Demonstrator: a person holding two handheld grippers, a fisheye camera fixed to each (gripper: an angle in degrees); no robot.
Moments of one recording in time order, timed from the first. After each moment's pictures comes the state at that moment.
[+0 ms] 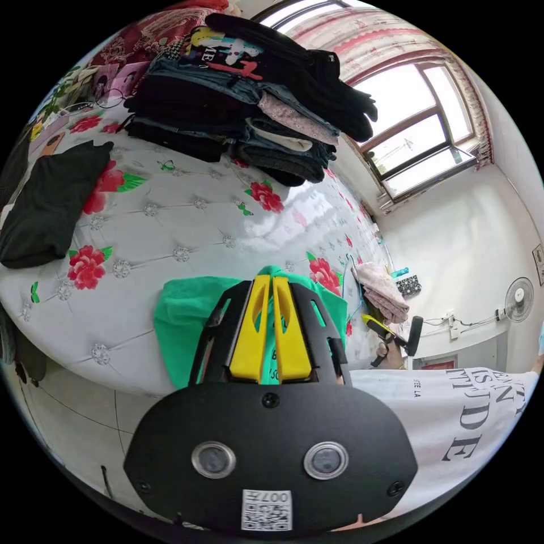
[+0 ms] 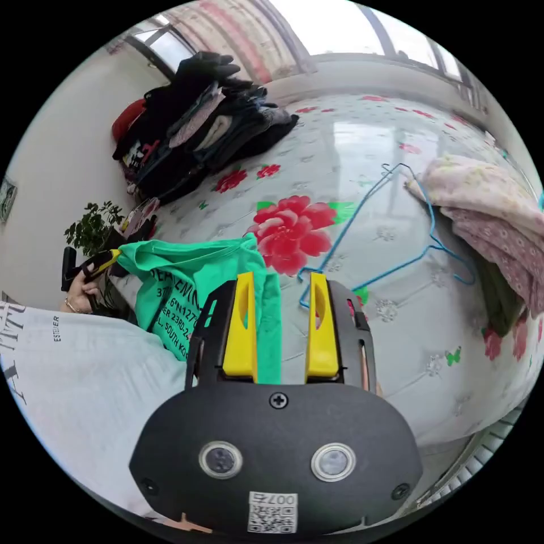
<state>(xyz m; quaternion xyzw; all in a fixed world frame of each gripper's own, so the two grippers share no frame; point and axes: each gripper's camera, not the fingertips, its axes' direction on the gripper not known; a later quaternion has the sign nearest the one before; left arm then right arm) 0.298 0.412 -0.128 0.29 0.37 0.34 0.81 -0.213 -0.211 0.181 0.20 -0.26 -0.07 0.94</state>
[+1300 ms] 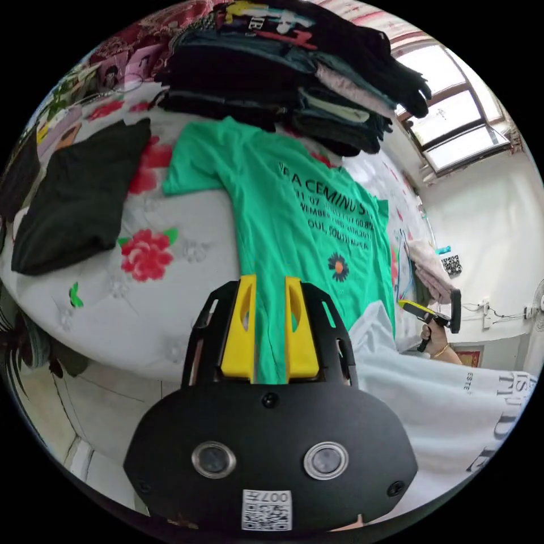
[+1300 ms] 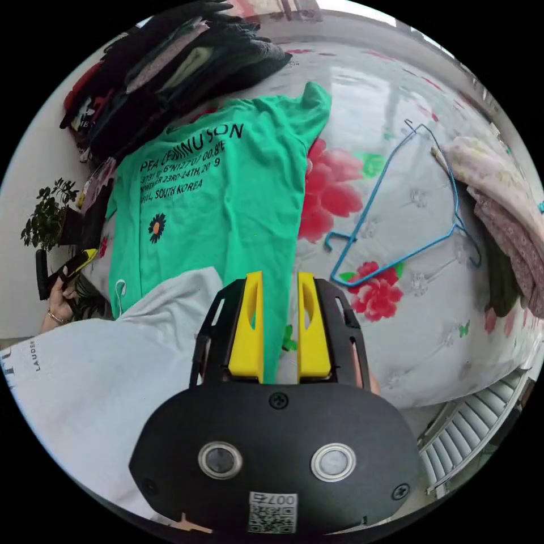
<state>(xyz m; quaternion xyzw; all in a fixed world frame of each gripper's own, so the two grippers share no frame) 0.413 0.465 -0.138 0.23 0.25 0.35 0.87 -0.294 -0.202 0.196 0.04 -0.19 -0.02 0.98</state>
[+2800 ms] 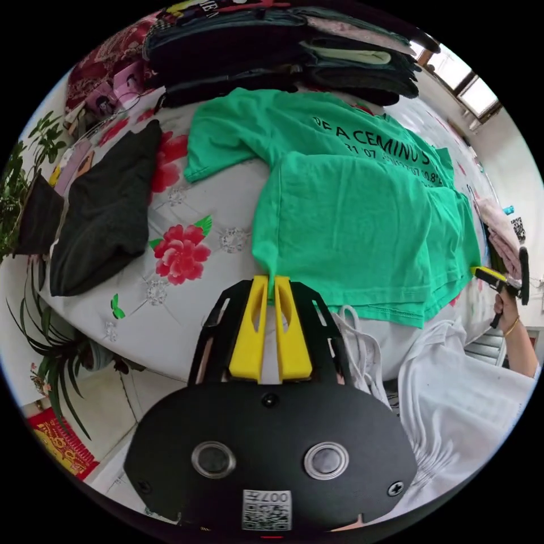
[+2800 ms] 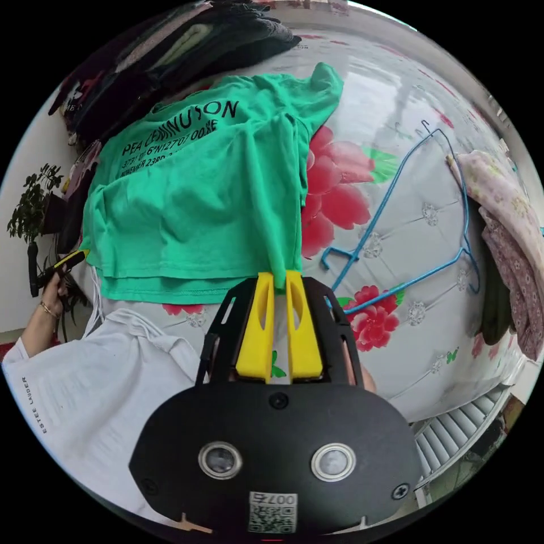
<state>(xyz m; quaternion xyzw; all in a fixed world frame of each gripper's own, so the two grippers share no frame) 0.341 0.378 -0.114 0.26 0.06 0.35 0.90 -0.281 -0.178 0.276 0.05 -0.12 -0.08 0.99</state>
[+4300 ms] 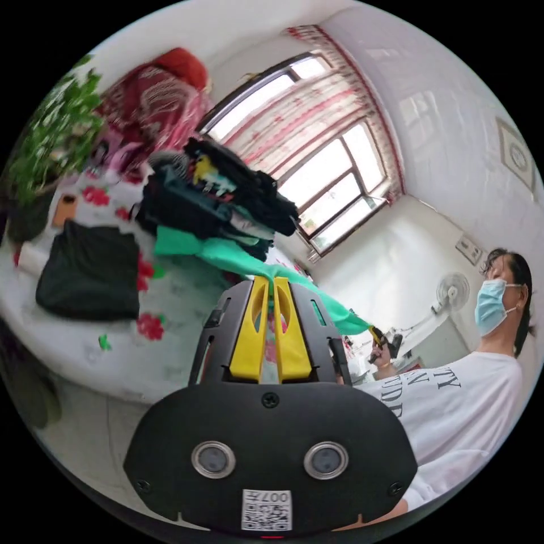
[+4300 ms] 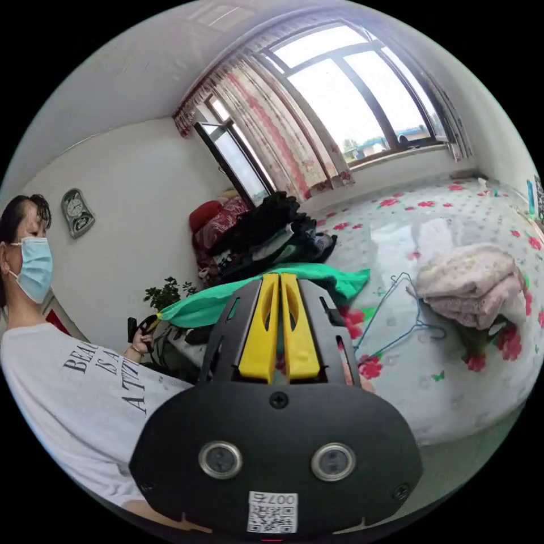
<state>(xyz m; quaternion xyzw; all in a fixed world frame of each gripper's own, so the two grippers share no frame) -0.144 0.330 -0.081 0.38 0.54 0.35 0.67 -0.105 0.150 0.206 0.42 -0.39 0.00 0.82</state>
